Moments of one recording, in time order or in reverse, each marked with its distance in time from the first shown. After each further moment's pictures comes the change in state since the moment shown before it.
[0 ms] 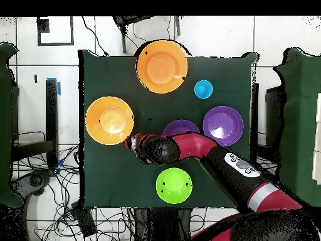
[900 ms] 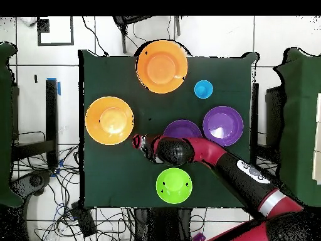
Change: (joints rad) arm -0.168 0.155 0.087 -0.001 0.000 0.000 0.000
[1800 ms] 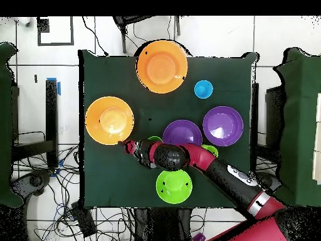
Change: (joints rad) arm -0.108 0.242 0.097 -0.002 -0.128 0.000 0.000
